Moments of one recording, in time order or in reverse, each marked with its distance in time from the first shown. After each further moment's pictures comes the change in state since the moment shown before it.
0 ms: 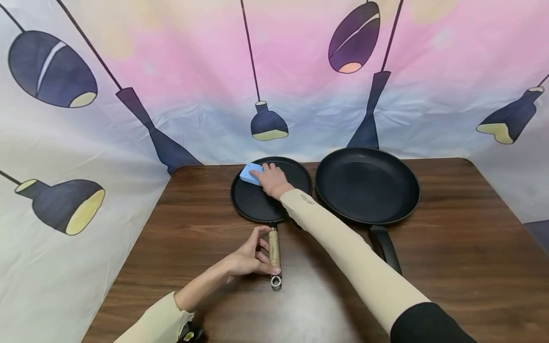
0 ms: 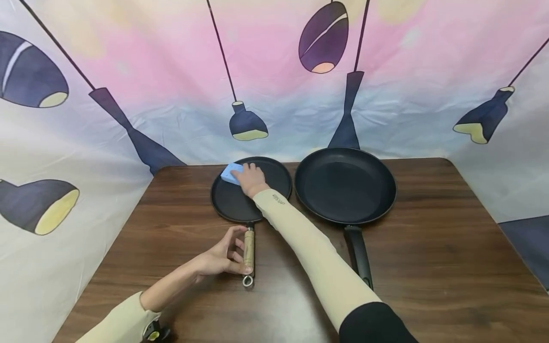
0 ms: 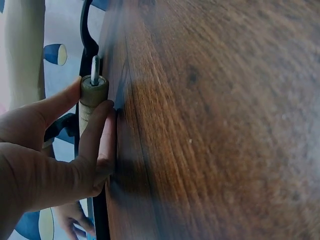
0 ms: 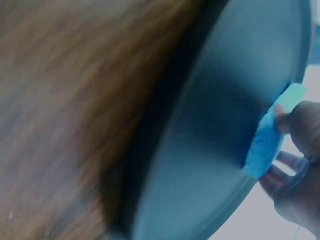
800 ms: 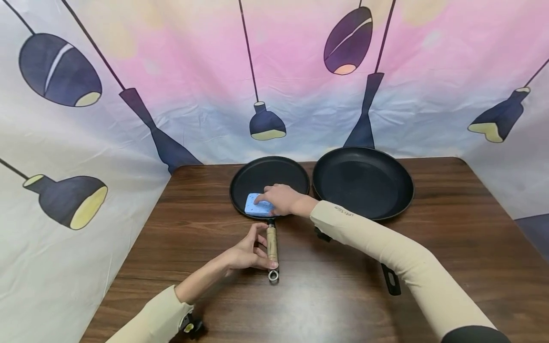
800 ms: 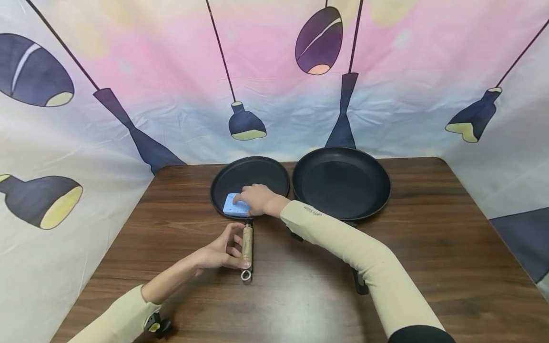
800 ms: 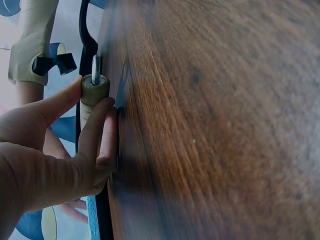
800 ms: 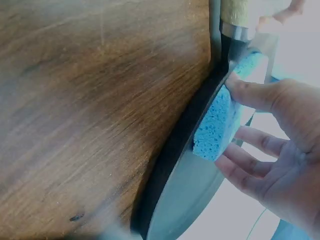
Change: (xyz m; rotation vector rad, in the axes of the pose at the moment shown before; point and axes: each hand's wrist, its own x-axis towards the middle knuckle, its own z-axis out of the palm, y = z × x) left_hand -0.001 0.003 -0.001 0.027 0.015 -0.014; right_hand -0.088 0.008 -0.018 0.060 -0.062 -0.350
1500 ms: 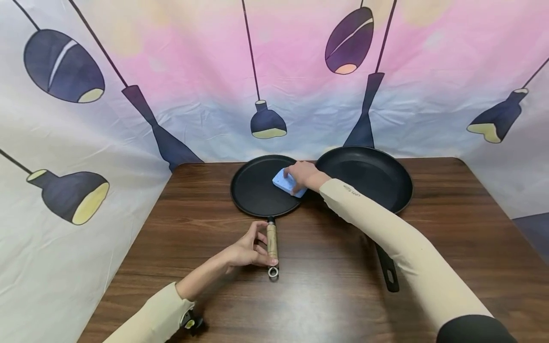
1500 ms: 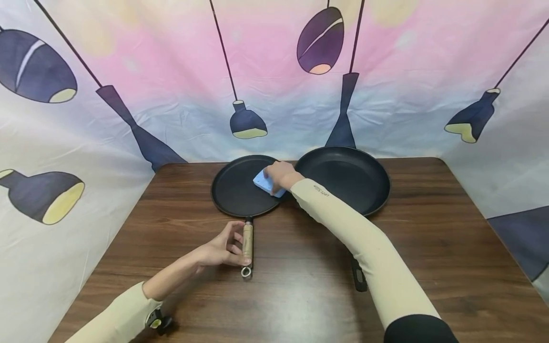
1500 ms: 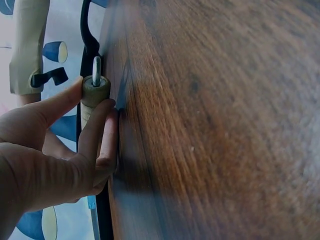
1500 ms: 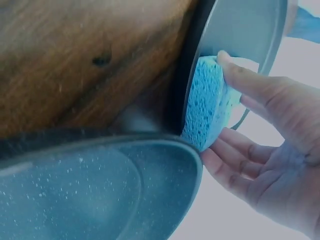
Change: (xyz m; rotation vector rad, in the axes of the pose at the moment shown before) left_hand -0.002 -0.002 0.003 -0.021 0.021 0.015; right_hand -0.006 0.062 -0.027 0.023 -0.100 0.341
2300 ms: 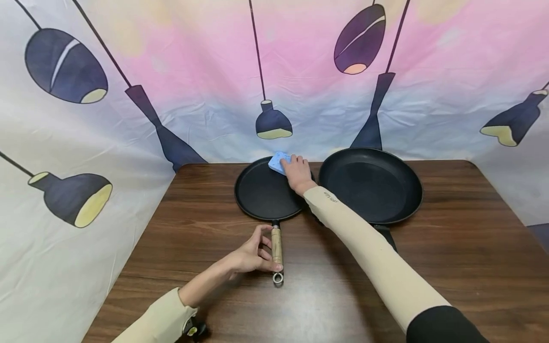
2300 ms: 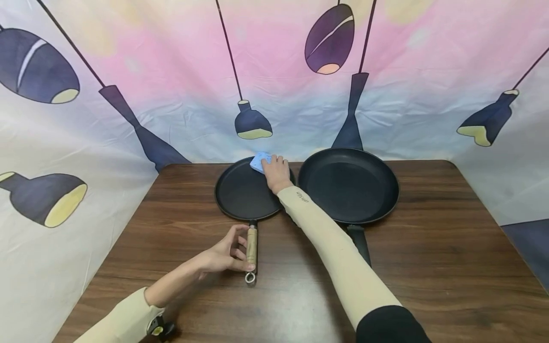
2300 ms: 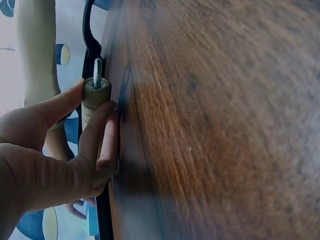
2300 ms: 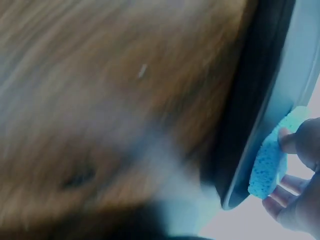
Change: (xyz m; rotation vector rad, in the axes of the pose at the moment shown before) left_hand -0.001 0.000 0.001 0.006 0.002 0.028; right_hand 0.060 -0.016 0.037 -0.009 0.302 0.186
